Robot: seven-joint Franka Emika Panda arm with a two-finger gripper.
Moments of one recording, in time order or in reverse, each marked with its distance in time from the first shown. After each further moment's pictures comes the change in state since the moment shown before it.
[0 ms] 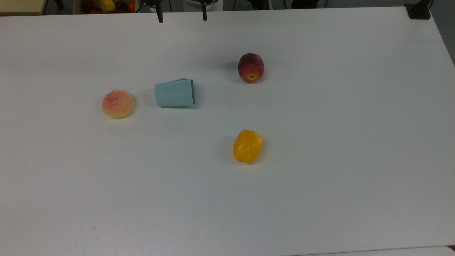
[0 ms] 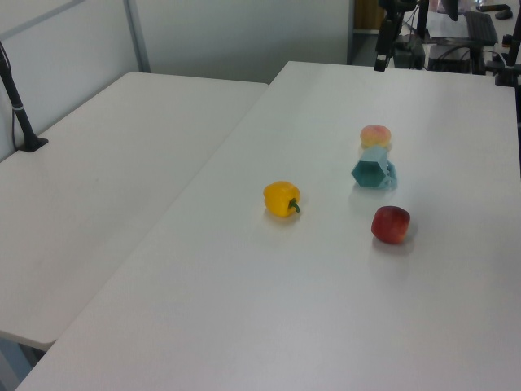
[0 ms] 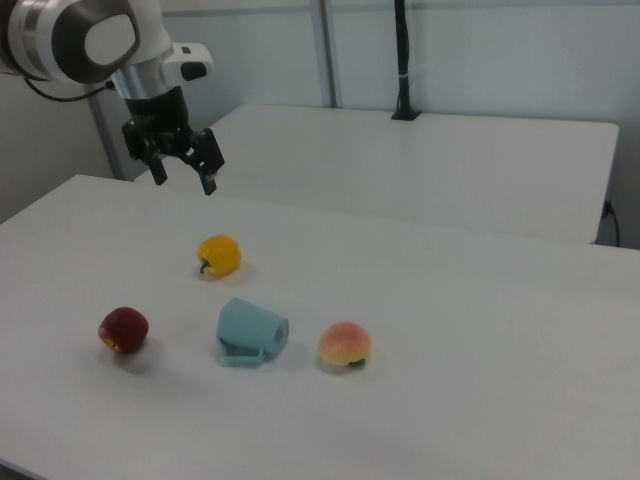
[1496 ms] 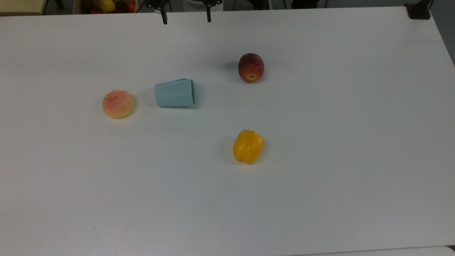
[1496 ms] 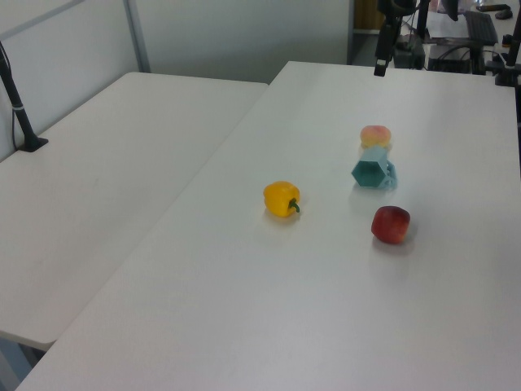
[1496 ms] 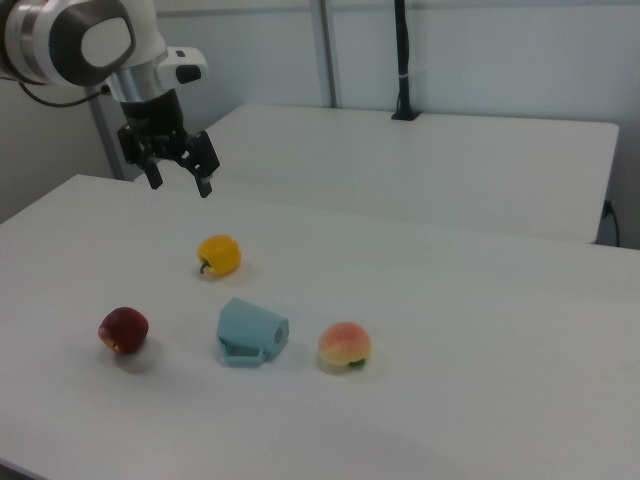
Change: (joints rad) arm 0.004 0.003 0.021 -0.009 -0.019 0.000 0.002
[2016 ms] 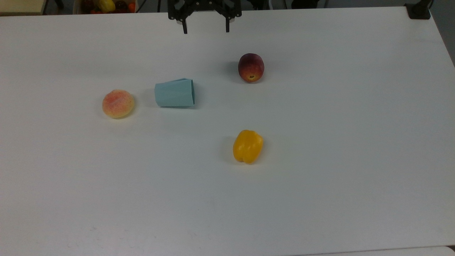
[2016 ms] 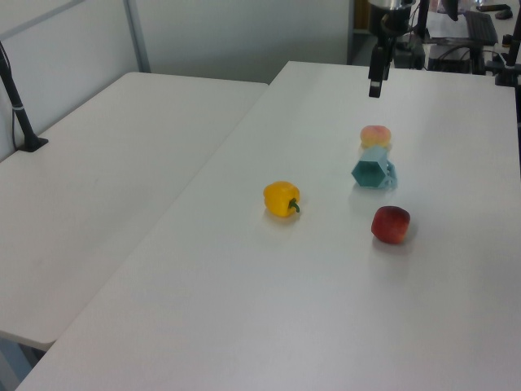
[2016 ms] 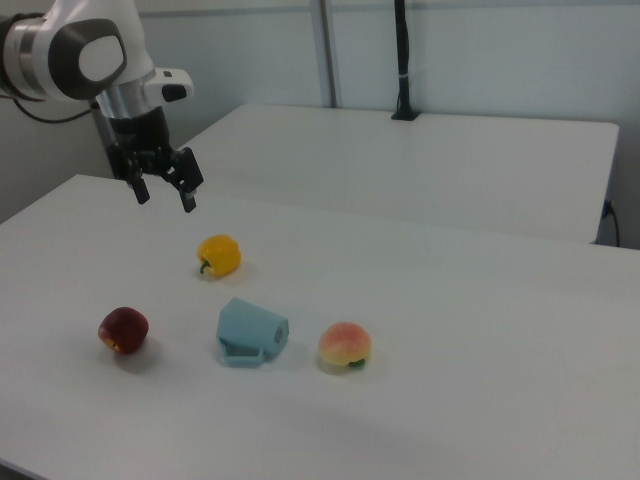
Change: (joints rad) arm 0.003 0.042 0.072 -0.015 -0.022 0.000 0.090
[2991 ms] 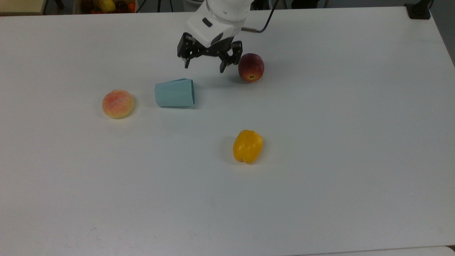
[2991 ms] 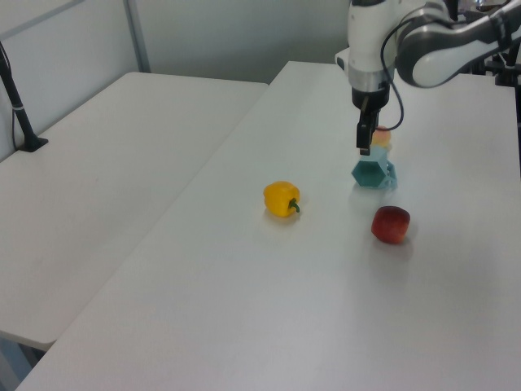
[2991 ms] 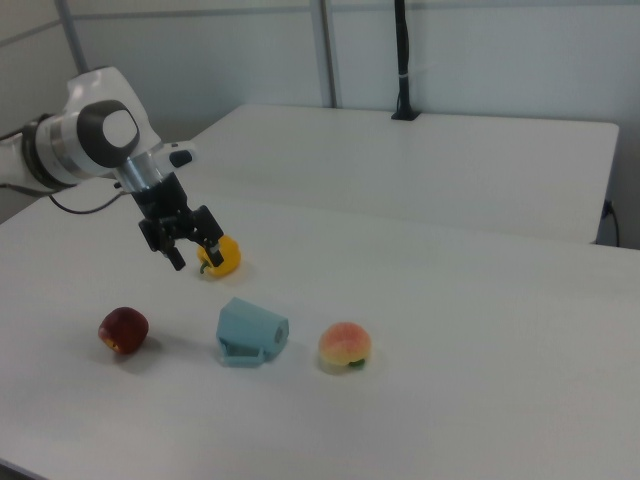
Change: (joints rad) arm 0.052 0.137 0.042 -0.149 -0.352 0.183 0.236
